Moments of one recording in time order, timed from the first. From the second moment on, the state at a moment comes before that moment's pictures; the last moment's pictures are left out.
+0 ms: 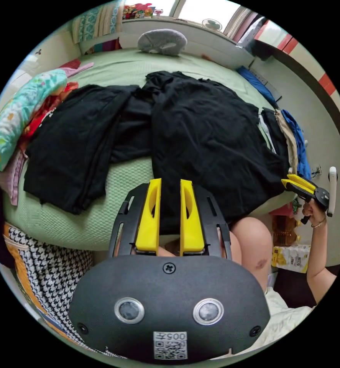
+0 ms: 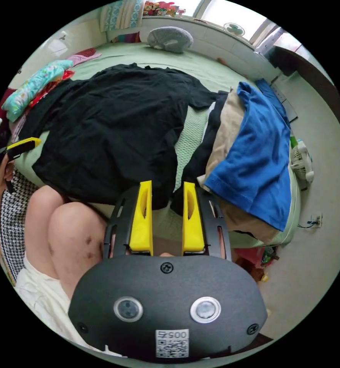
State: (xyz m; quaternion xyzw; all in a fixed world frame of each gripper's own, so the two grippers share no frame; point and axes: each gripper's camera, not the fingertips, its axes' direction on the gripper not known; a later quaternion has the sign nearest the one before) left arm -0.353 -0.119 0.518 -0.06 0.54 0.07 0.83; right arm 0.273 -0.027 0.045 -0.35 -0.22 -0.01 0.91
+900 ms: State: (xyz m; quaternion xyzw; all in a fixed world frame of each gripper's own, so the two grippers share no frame) left arm -0.327 -0.109 0.497 -0.08 0.56 0.19 0.80; right arm 0.247 -0.035 0.011 -0.39 -0.31 -0.02 0.86
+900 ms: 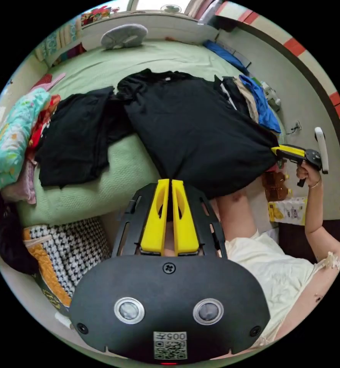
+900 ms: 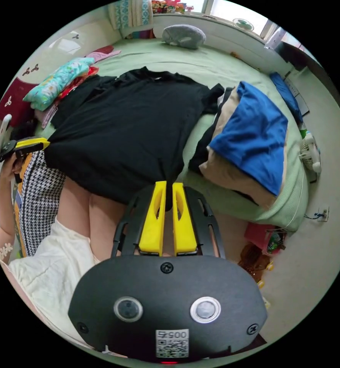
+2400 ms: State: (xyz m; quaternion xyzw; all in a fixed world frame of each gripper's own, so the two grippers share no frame) left arm -0.191 -0.445 0.568 0.01 0.41 0.08 0.91; right arm 0.111 -0.226 0.347 -0.23 -0.25 0.04 0.94
